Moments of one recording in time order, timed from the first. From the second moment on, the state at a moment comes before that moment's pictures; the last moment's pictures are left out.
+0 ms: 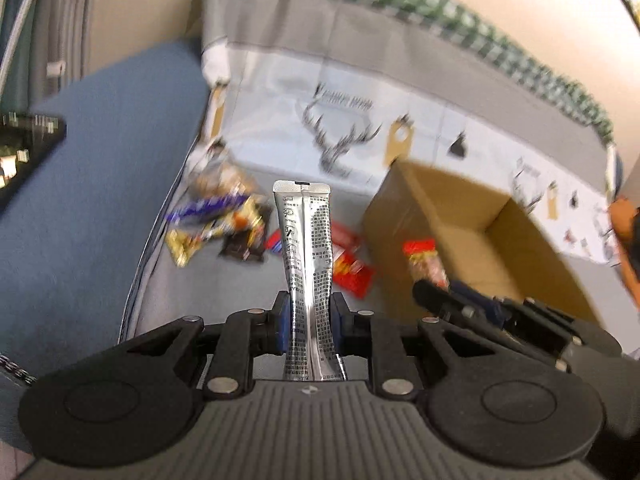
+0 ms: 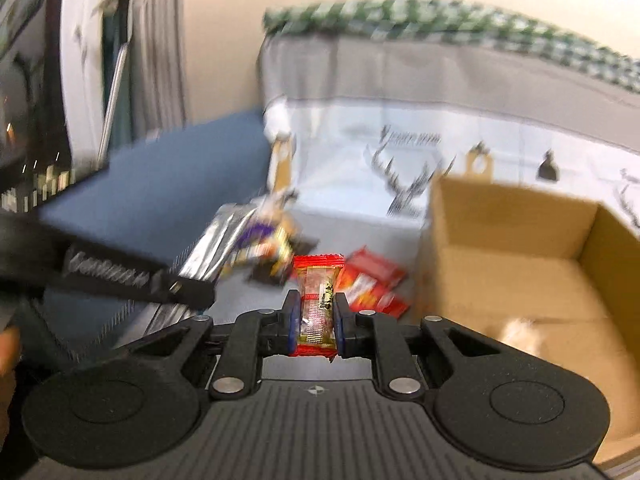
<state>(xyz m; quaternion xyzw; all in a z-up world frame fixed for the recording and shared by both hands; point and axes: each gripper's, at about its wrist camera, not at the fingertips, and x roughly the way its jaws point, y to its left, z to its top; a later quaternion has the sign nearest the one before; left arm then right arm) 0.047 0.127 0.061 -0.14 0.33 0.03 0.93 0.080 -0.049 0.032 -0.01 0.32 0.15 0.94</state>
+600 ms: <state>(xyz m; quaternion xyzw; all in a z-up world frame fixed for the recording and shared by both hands) 0.010 0.058 0.117 -0.08 0.22 -0.07 0.97 0.074 -0.149 0.146 0.06 0.18 0.07 0.98</state>
